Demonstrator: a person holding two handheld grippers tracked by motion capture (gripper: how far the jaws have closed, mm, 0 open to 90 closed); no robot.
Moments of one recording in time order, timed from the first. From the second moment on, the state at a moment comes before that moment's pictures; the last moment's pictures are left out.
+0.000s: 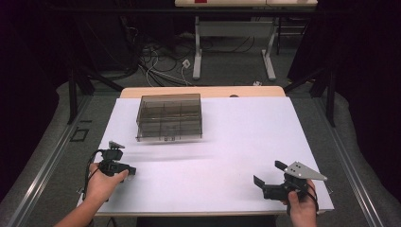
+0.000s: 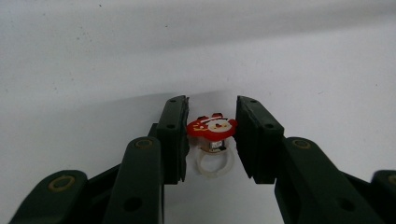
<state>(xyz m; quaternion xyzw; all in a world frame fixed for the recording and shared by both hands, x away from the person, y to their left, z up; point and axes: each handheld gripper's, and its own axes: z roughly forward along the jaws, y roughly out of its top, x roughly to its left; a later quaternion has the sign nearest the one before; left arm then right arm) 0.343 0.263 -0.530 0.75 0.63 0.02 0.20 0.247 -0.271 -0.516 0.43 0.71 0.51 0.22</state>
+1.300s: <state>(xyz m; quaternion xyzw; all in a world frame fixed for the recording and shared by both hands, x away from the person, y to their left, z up) 0.344 0.264 -0.530 0.75 0.63 0.01 0.19 0.247 -0.270 -0.517 0.43 0.71 0.51 0.21</state>
